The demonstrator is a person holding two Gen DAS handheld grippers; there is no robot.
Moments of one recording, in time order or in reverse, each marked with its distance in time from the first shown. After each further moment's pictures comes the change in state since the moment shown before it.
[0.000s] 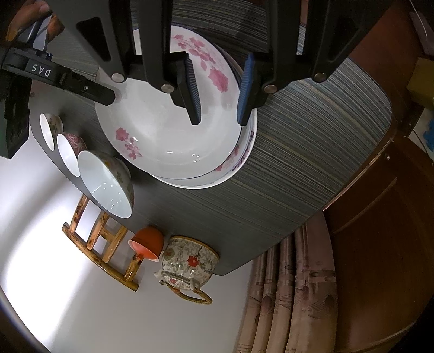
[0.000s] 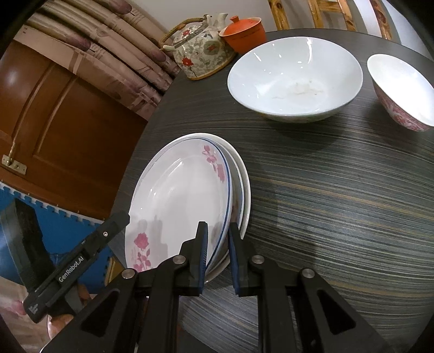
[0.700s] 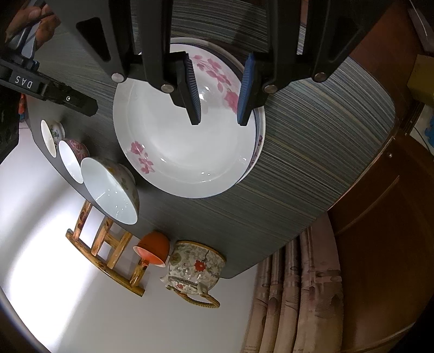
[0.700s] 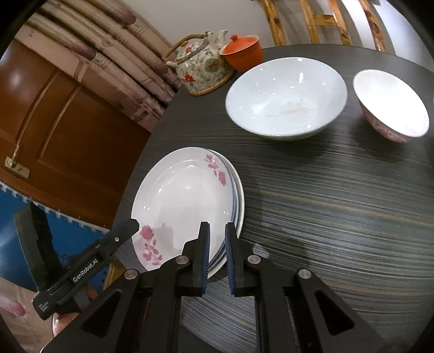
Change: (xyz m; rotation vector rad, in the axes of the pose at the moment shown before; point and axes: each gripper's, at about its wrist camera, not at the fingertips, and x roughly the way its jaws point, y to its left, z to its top) left arm 0.000 -0.008 -0.004 0.025 0.015 -0.008; right arm -0.022 -0.004 -0.002 0.004 -0.066 0.005
